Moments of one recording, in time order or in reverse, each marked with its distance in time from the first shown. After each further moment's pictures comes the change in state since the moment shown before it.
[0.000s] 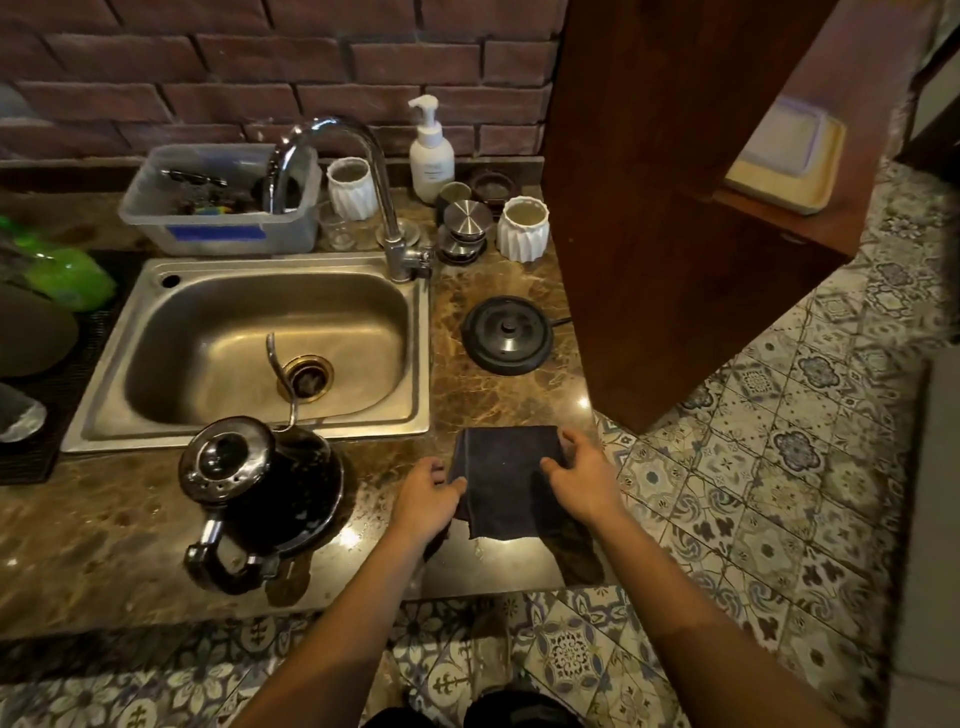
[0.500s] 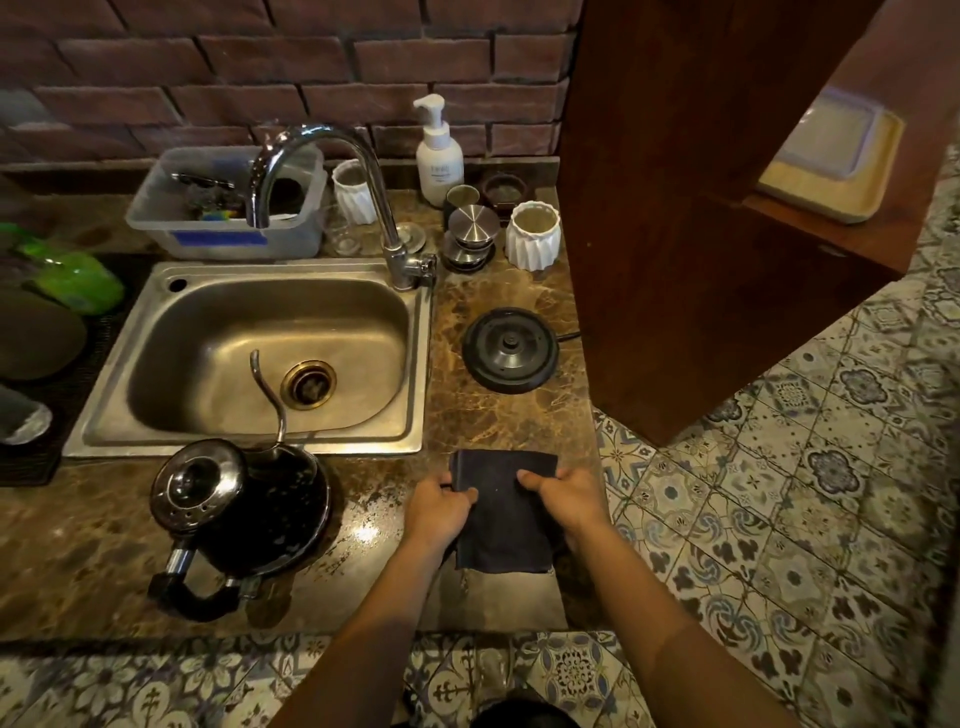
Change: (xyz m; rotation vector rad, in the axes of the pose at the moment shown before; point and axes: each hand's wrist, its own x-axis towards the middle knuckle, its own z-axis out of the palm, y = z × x) left_hand 0.043 0.003 0.039 -0.083 0.072 -0.145; right_hand 0.051 0.009 0.019 0.405 -0.097 0.288
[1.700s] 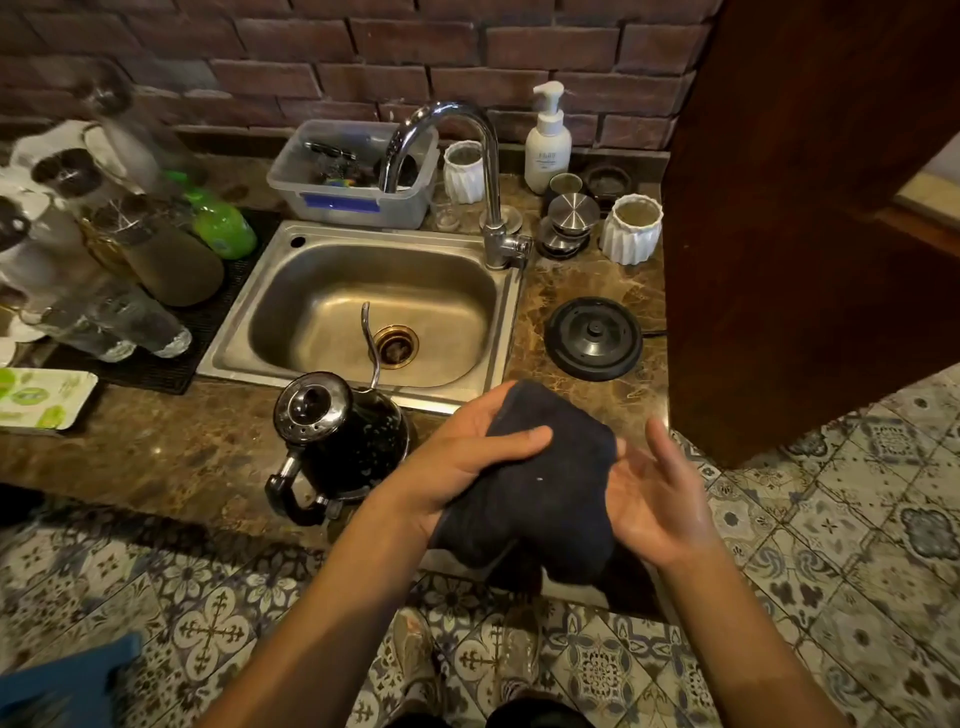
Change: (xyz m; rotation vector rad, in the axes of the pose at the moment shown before) left_hand -0.143 0.060 -0.103 -0.617 -0.633 0.442; right_hand -0.104 -0.039 -0.025 0.838 -0.927 -0.069
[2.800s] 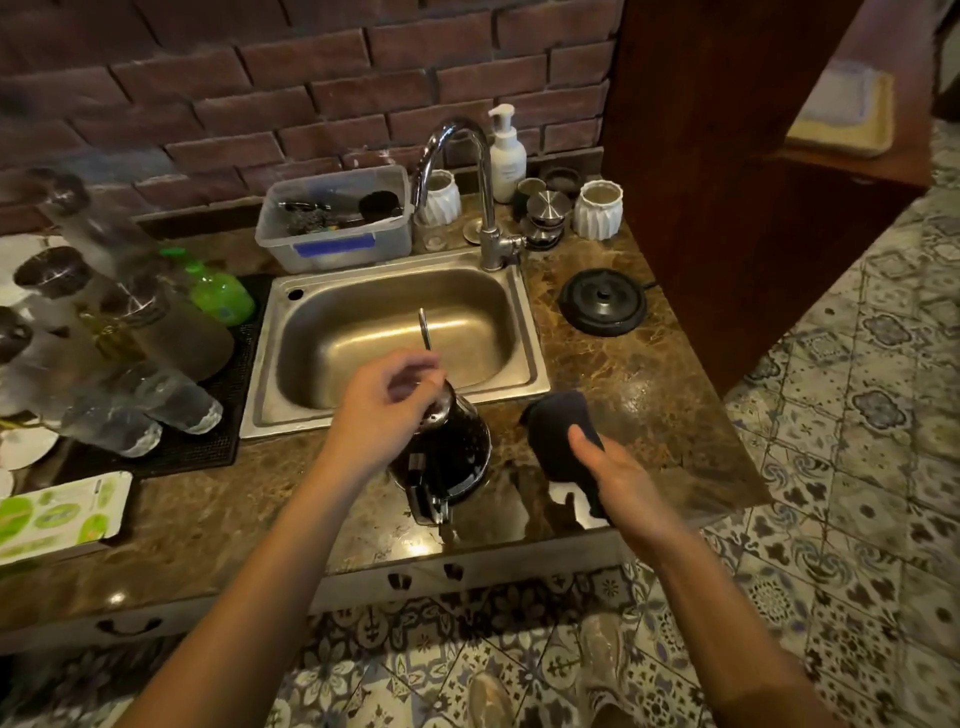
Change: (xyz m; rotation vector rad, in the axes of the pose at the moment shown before) left_hand -0.090 0.076 -0.173 0.896 0.307 0.283; right_hand 0.011 0.179 0.118 -0.774 0.487 -0.283
